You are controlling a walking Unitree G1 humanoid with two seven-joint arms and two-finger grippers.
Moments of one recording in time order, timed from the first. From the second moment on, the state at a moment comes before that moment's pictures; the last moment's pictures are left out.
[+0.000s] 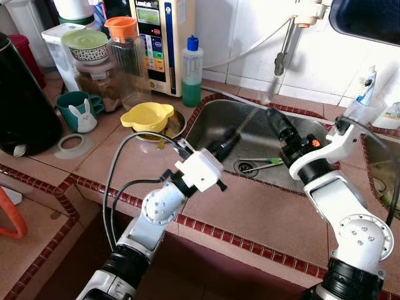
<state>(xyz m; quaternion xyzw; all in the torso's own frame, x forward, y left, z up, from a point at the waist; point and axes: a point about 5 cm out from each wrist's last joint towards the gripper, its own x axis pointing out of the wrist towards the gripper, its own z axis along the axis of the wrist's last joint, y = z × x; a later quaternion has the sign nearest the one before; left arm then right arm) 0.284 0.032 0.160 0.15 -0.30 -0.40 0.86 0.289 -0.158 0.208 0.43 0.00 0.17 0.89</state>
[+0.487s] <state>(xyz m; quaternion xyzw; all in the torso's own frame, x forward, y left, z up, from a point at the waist) 0.278 0.027 0.160 0.13 -0.30 -0.42 0.85 0.289 -0.154 0.208 0.45 0.03 0.17 0.87</state>
